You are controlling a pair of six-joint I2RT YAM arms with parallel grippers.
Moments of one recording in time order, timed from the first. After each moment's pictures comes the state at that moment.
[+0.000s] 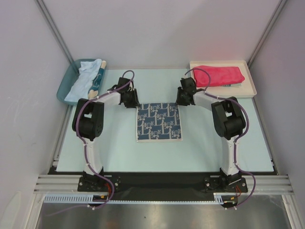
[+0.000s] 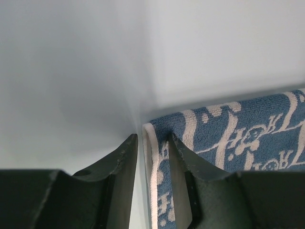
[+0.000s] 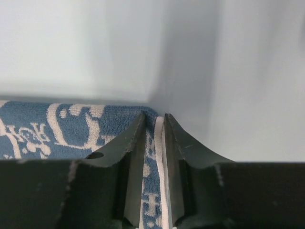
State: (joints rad) left arm -0.26 2.05 1.39 -0.31 0.16 -0.40; right arm 0.38 2.11 1.46 -0.21 -0.01 0.46
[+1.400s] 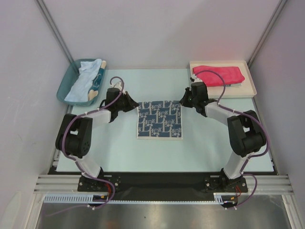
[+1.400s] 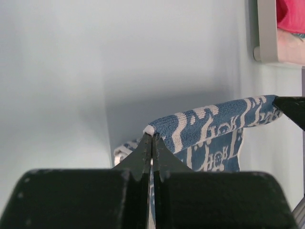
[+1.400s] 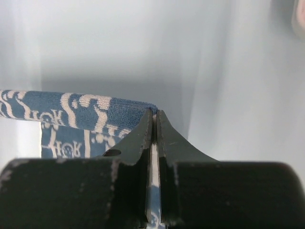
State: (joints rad) left arm -0.23 1.72 0.91 0.25 0.30 -0.60; right arm 0.35 1.76 1.10 0.06 -0.05 0.47
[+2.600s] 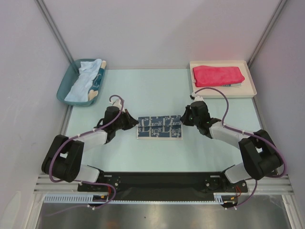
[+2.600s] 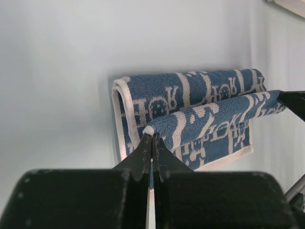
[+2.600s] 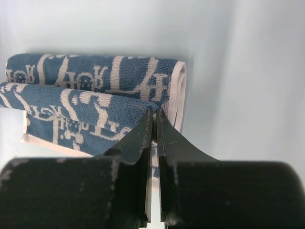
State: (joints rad) left arm -0.32 1.41 0.53 0.30 0.24 -0.63; right arm 0.49 1.46 0.72 0.11 0.04 0.53
